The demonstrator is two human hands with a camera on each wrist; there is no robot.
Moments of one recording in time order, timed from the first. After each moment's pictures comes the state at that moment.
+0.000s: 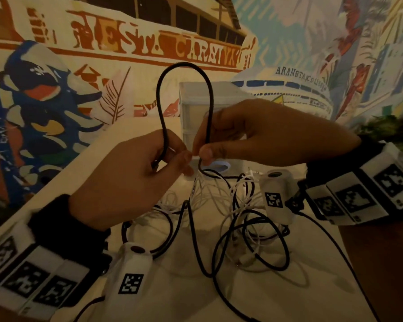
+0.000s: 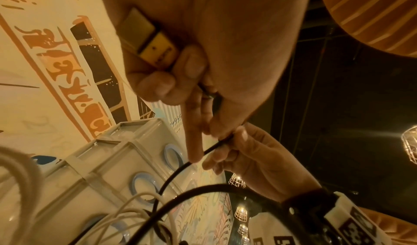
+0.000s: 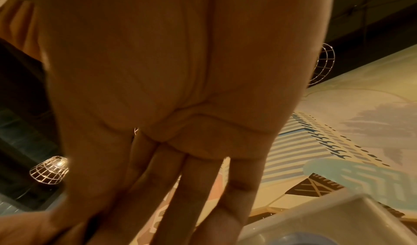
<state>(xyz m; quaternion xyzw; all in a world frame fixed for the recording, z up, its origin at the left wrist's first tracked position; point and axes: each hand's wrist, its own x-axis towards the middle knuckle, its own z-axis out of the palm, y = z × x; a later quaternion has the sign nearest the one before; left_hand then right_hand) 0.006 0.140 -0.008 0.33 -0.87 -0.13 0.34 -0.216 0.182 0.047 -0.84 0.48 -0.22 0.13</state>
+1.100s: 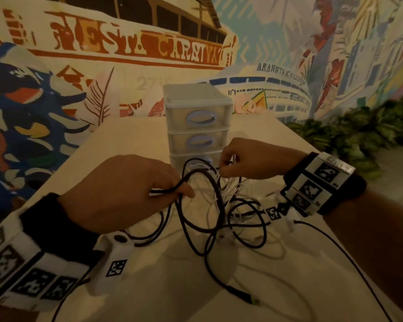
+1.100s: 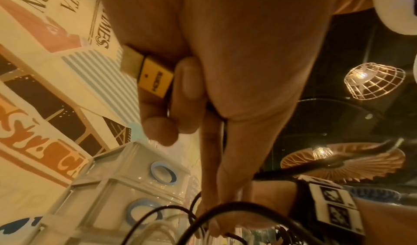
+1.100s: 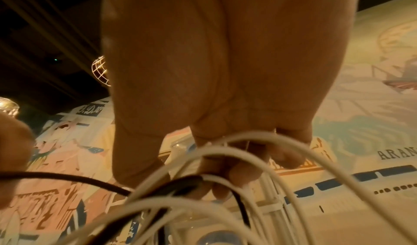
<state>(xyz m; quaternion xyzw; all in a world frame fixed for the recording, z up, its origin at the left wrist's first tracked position) 0.019 0.170 0.014 0.26 -0.95 -0.04 0.14 -0.265 0.173 -0.009 -0.75 0.64 -0.12 0.12</state>
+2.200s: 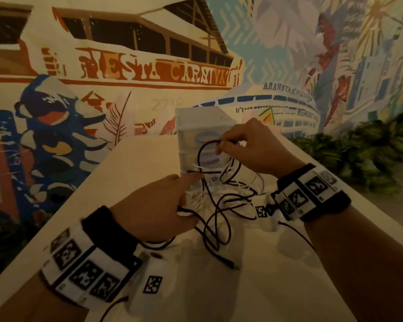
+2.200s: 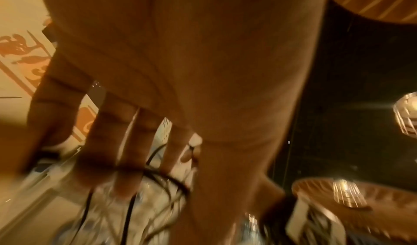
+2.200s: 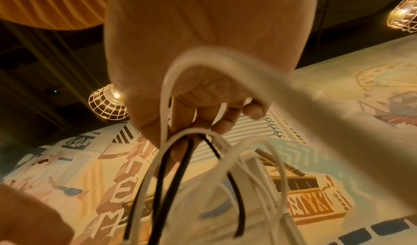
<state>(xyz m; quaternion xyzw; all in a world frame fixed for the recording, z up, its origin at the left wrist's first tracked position) -0.001 0.169 0.004 0.35 -0.93 -0.07 0.06 -0.251 0.175 0.027 -0.72 0.58 -0.38 -0.06</state>
